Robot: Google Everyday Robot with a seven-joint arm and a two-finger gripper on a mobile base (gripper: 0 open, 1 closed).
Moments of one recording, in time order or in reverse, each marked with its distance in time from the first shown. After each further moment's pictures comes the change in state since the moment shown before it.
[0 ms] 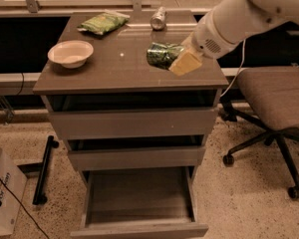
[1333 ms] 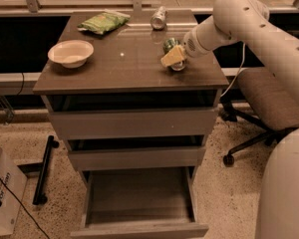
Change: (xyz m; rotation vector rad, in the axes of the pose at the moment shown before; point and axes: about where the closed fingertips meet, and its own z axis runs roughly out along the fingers) arm 0.038 -0.131 0.135 0.092 -0.052 0.498
